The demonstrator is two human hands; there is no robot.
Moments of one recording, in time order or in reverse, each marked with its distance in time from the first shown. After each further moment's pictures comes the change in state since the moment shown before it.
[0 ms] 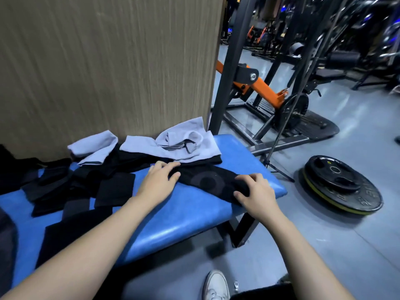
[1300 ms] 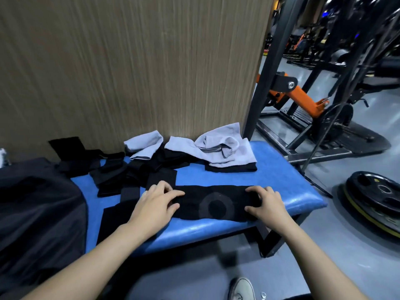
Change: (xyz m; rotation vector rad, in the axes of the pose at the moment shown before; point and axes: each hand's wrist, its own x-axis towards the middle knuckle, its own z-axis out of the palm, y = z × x) left_hand -0.113 -0.057 -0.065 0.267 0.021 0.039; right_hand -0.015 -0.057 0.019 0.086 -0.210 -0.027
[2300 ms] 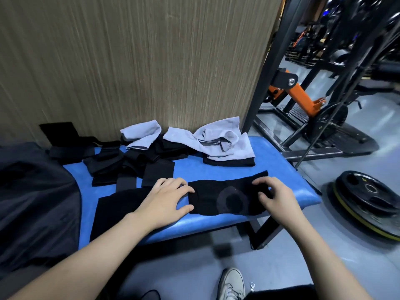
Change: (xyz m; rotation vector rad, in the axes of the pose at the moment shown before) left_hand 0.007 0.013 0.012 -0.012 -0.108 0.229; right_hand -0.022 -0.001 -0.029 0.250 0.162 -0.136
